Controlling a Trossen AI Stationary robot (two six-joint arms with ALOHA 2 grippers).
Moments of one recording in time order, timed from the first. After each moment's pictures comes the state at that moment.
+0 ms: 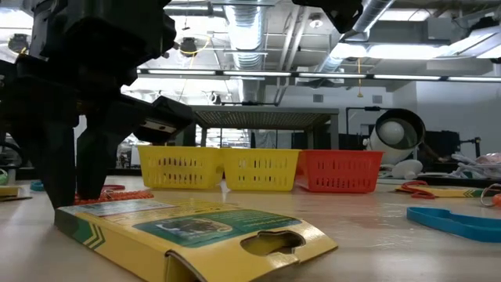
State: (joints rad) left arm -0.48 1.87 0.99 -0.30 0.10 0.12; right arm 0.46 1.48 0.99 -0.02 0.24 0.31
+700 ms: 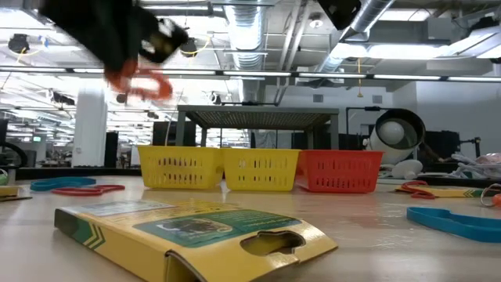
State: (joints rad) left arm -0.45 1.53 1.03 -0.48 0.00 0.02; right arm 0.46 1.48 0.99 0.02 0.24 0.30
